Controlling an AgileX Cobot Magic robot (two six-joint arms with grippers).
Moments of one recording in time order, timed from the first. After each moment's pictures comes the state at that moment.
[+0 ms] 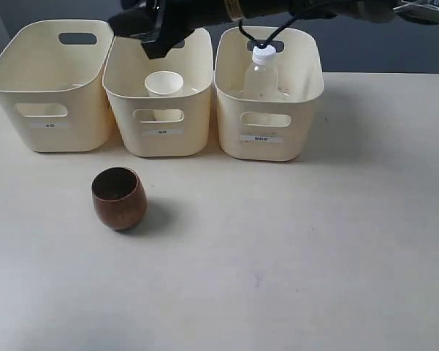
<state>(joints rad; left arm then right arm) -0.16 0.00 0.00 0.05 0.25 0.03 0.64 2.07 -1.74 -1.73 -0.80 1.37</state>
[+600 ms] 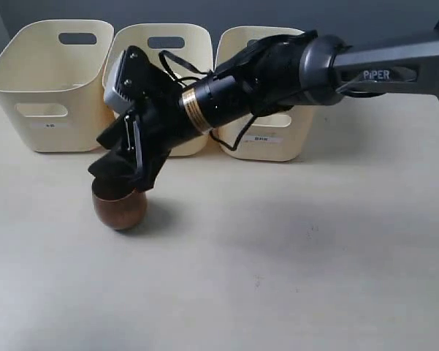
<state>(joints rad) -0.16 0.00 0.00 0.05 0.25 0.03 0.79 2.11 -1.47 -1.75 -0.81 1.24</state>
